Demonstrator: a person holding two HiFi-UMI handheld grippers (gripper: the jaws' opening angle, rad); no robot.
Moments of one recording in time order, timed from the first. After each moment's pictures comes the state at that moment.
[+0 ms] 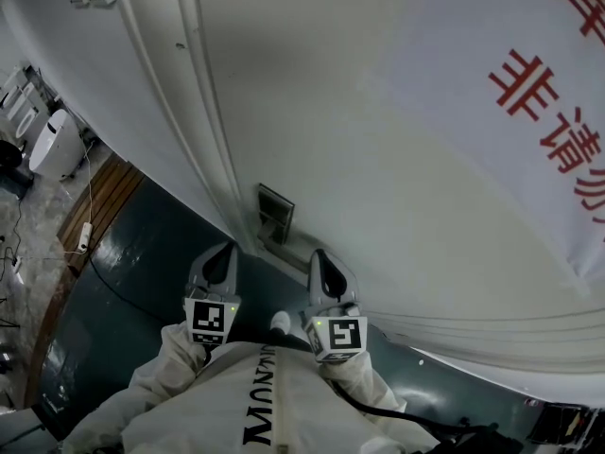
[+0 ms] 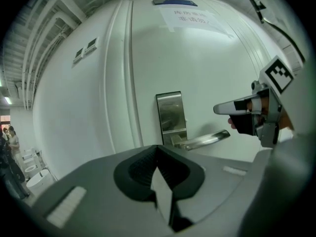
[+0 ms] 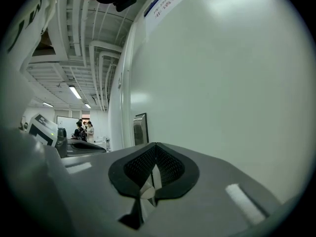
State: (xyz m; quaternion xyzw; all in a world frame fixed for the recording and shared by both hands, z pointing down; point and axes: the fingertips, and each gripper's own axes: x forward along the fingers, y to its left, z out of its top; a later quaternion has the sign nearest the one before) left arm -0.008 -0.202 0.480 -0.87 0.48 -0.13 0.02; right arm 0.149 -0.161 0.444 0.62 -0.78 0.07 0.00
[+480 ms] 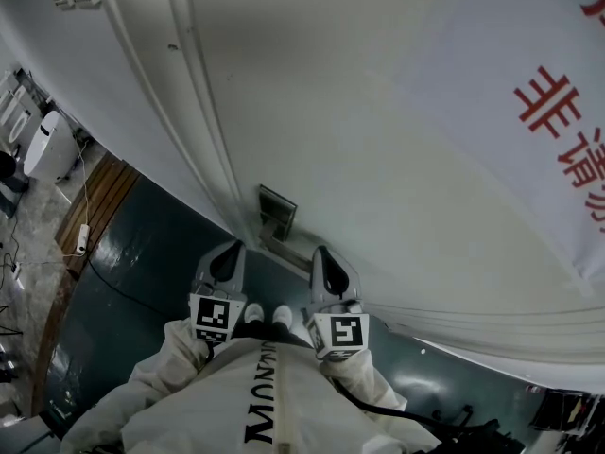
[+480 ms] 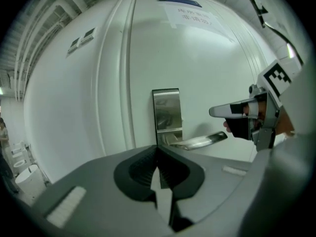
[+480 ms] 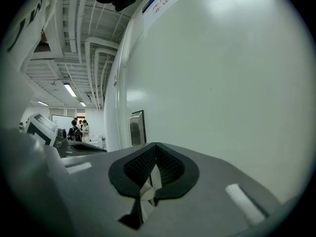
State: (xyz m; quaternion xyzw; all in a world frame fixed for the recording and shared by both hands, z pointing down) left arm 0.005 -0.208 0.489 -0.89 0.44 -0.13 -0.01; right arm 0.148 -0.167 0.447 0.64 -0.77 0.08 0.01
